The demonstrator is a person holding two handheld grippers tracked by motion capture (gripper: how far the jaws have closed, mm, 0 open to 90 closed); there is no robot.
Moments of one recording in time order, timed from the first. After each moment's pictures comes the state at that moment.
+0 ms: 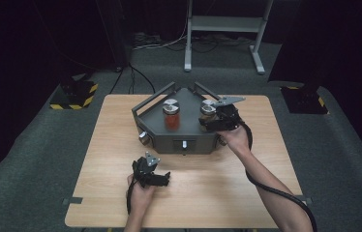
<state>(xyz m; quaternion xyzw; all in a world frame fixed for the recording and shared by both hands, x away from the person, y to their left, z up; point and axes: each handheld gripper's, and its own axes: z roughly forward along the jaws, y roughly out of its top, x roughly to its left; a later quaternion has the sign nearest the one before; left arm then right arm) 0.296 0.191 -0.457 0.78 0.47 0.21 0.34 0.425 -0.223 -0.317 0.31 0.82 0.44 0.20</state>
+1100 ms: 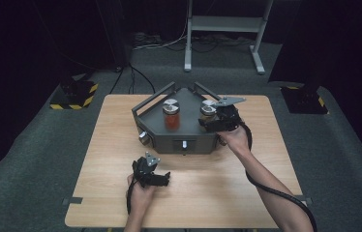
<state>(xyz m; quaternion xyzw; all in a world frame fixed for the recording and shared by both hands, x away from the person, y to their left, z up) 0.296 0.191 -0.457 0.78 0.47 0.21 0.34 0.423 -0.226 -0.320 0.31 0.81 0.44 0.20</state>
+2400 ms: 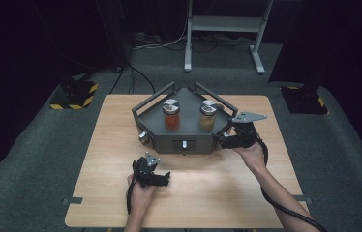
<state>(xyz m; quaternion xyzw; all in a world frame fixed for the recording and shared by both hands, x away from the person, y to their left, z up) 0.296 0.191 -0.457 0.78 0.47 0.21 0.34 0.377 -0.283 -0.348 0.31 0.80 0.47 0.20</state>
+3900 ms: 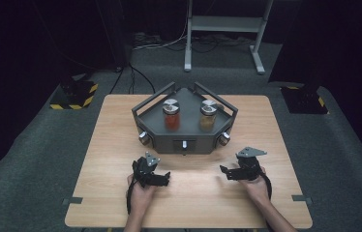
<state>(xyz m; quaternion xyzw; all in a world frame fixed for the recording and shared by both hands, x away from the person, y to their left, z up) 0.296 0.191 -0.457 0.78 0.47 0.21 0.34 0.334 -0.296 -0.438 0.38 0.81 0.40 0.18</state>
